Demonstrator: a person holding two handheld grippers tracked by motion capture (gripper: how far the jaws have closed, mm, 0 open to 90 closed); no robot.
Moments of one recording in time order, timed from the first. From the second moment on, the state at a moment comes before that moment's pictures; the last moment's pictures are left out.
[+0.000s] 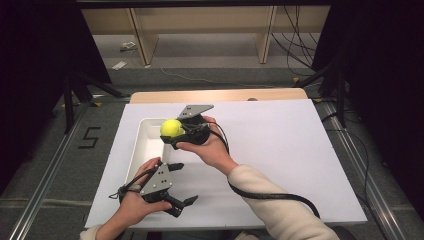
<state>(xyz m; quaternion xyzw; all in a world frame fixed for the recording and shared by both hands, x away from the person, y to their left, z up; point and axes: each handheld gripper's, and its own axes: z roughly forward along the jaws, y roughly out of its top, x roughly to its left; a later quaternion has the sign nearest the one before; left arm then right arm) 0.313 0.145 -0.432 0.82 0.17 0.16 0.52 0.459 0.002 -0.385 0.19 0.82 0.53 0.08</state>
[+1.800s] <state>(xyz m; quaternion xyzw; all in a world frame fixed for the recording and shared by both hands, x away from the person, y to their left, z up) 0.313 0.144 -0.432 0.82 0.17 0.16 0.52 0.462 0.022 -0.379 0.18 0.83 0.53 0.07</state>
